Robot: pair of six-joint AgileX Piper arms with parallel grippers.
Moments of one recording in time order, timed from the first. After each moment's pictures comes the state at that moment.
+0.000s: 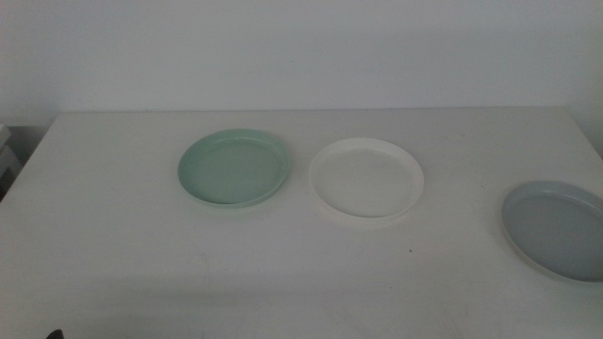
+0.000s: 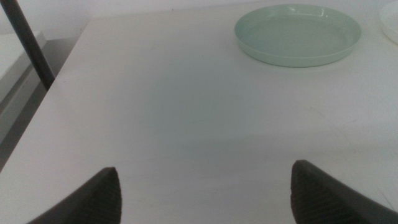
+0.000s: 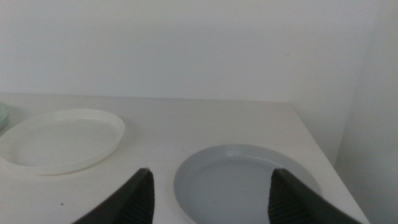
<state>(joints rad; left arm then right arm) -0.01 -0.01 0.03 -0.08 0.36 0.11 0.01 -0.01 0.03 -0.08 0.14 0.08</state>
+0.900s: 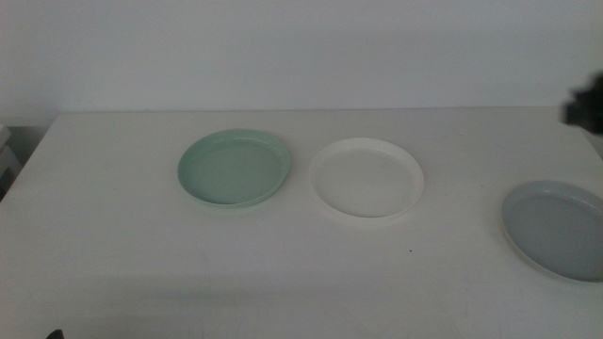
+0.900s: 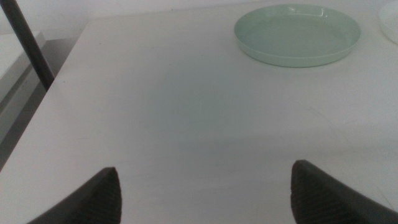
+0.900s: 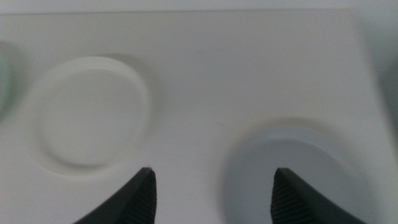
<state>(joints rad) -0.01 -0.01 0.03 -0.08 0.36 0.11 0.08 1.20 -1.08 0.04 0.70 0.08</state>
